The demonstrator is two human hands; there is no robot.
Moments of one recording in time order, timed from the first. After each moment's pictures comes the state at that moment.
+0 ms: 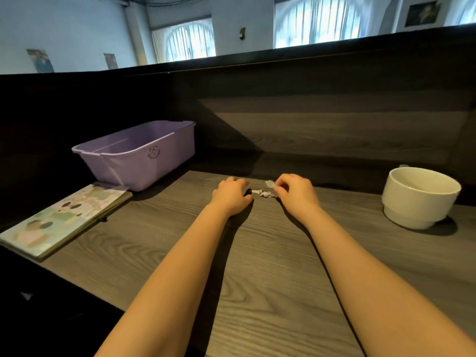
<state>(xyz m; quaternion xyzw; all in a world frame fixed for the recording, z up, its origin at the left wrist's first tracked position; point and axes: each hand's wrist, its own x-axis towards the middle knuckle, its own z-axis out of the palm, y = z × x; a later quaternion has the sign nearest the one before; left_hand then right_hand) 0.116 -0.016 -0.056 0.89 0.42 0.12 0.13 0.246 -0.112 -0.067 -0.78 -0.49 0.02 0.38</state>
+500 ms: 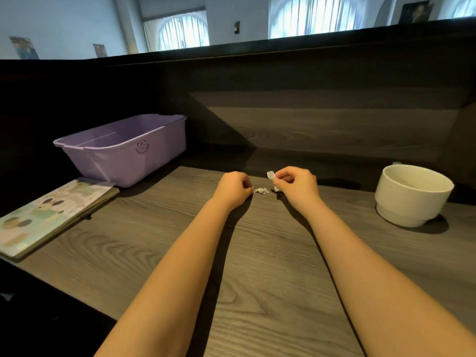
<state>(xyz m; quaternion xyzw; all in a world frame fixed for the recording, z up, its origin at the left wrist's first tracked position) 0.139 -0.021 -0.056 0.88 0.39 0.19 0.19 0.262 -0.117 -0.066 -0.74 -0.43 0.09 0.51</state>
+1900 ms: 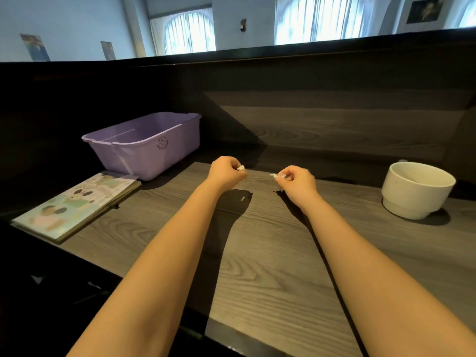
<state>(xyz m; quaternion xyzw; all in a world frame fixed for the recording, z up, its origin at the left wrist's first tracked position) 0.083 -0.022 -0.024 0.82 0.40 0.27 0.32 0.228 -0.115 -0.058 -0.76 -0.40 0.13 0.49</state>
